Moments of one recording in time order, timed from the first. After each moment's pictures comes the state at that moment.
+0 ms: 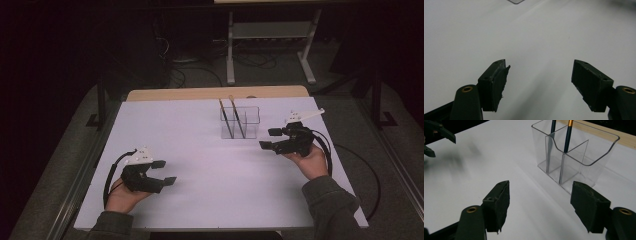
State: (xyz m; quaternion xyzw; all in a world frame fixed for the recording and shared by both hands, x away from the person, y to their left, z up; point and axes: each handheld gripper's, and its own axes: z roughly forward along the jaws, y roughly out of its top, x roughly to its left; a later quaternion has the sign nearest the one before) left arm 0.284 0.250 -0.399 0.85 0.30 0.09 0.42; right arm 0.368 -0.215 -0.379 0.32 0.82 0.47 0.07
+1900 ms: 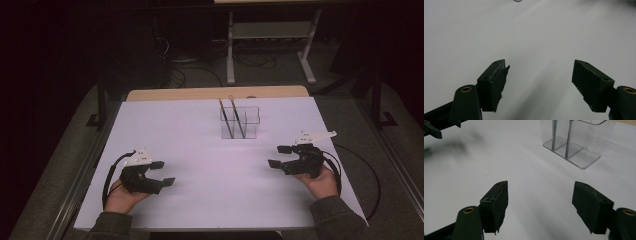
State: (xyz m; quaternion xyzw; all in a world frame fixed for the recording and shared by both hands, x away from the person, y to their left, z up) left arm 0.283 0.254 -0.402 0.85 0.31 0.10 0.42; right arm 0.321 -0.236 -0.408 0.34 0.81 0.47 0.07
